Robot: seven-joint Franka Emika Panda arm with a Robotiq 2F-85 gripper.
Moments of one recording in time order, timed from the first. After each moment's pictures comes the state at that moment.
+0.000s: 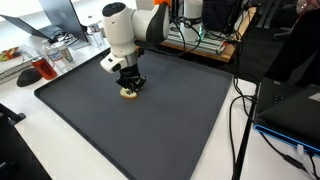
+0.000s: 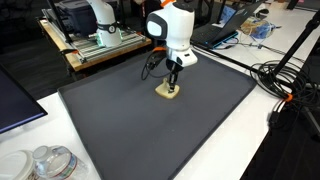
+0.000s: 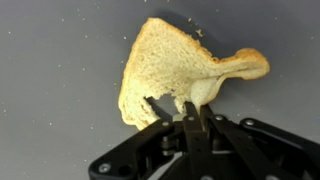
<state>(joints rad) -0.09 0.61 0.10 -1.97 -0.20 2.61 -0.44</state>
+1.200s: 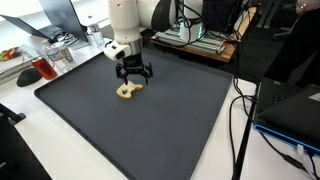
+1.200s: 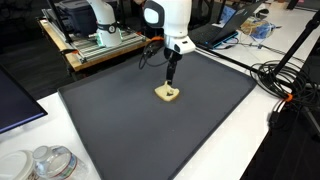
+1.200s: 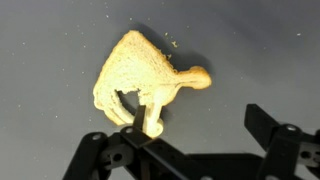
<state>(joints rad) -0.08 0.48 0.11 -2.09 -0.18 2.61 -0.43</state>
